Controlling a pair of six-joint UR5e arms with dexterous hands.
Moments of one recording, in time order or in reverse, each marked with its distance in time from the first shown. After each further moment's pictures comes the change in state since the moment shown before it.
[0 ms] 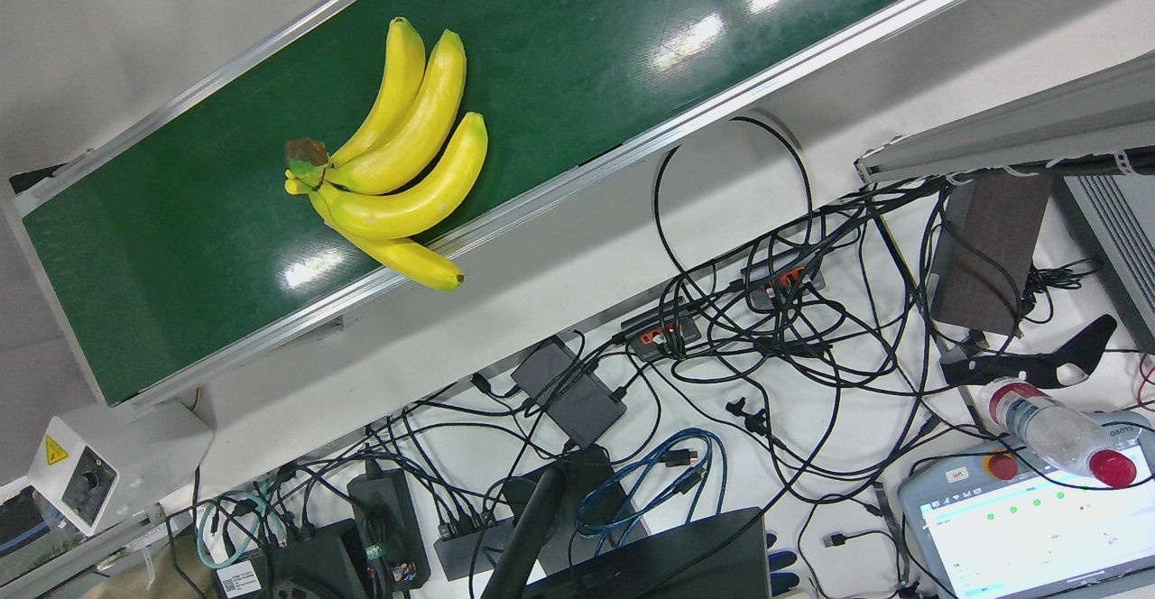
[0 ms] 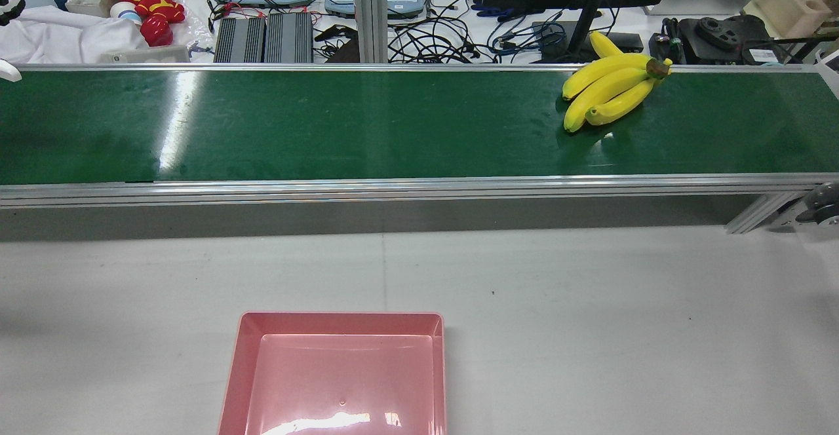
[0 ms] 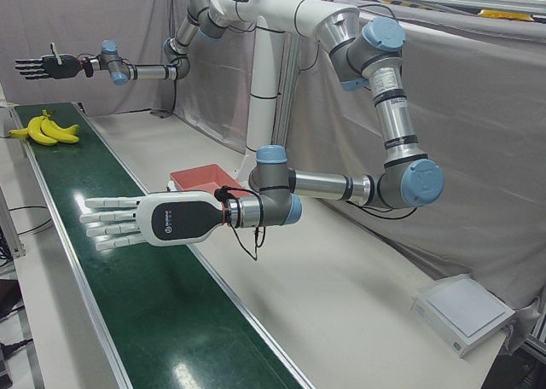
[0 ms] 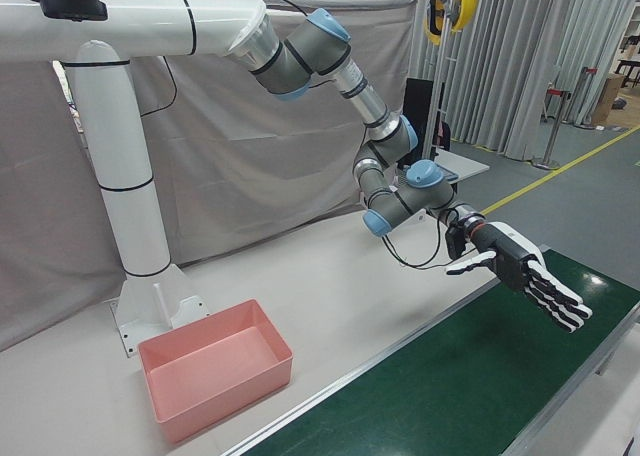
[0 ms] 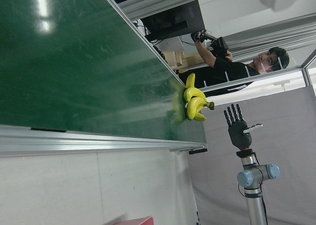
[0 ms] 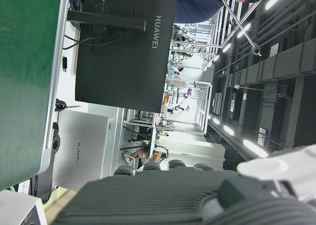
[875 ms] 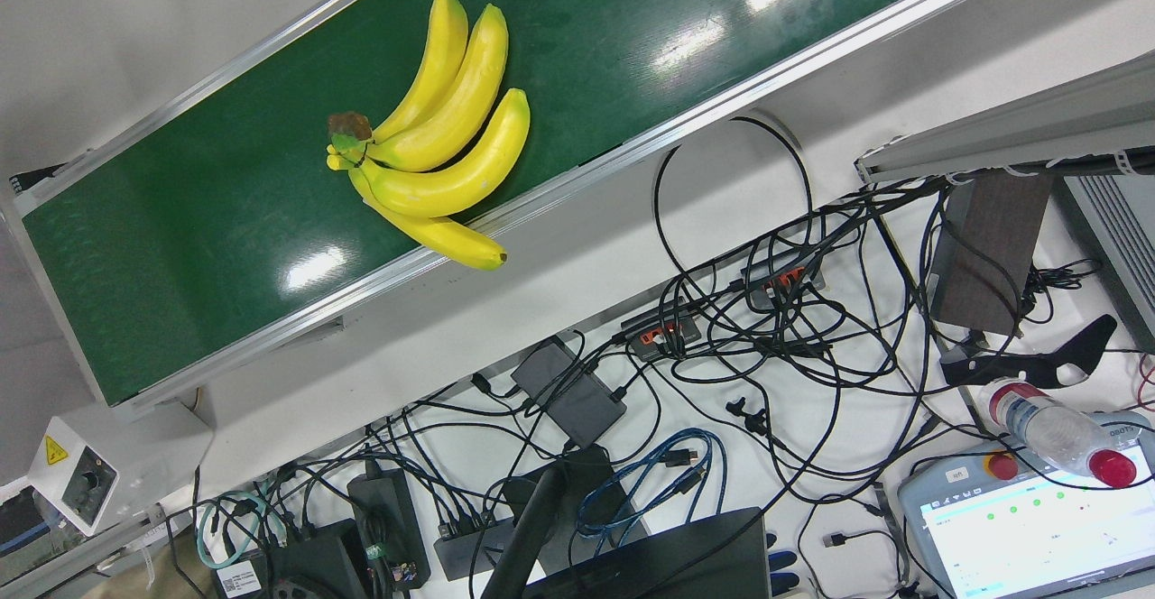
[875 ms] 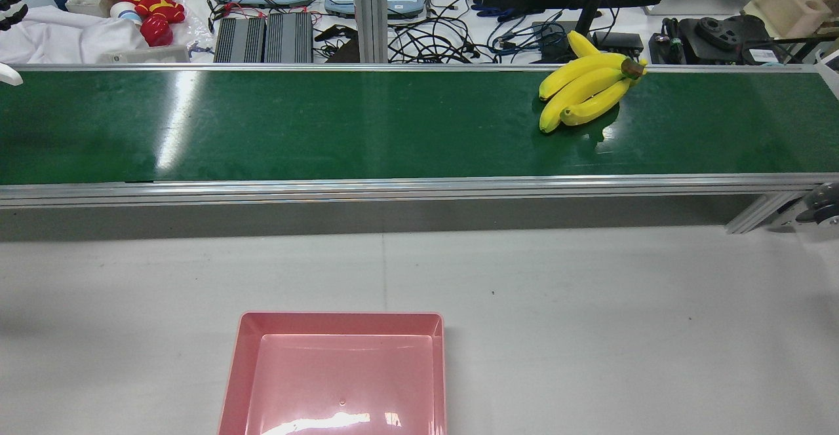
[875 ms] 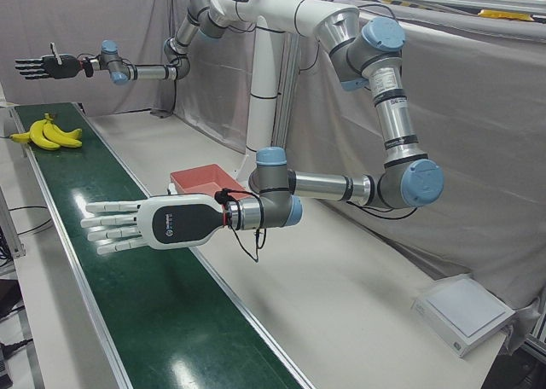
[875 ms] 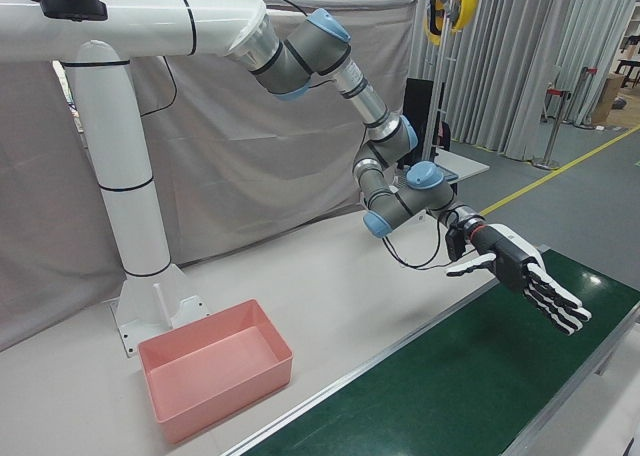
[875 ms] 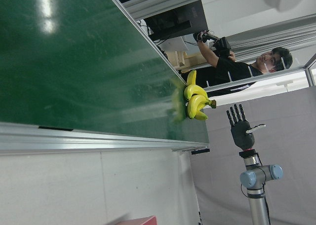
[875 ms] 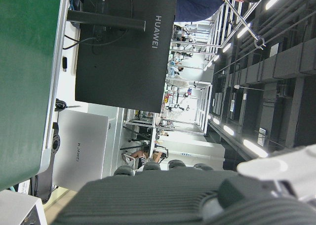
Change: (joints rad) left arm 0.005 0.003 0.008 0.000 -0.001 0.007; right arm 0.000 0.000 0.000 0.000 0.000 0.000
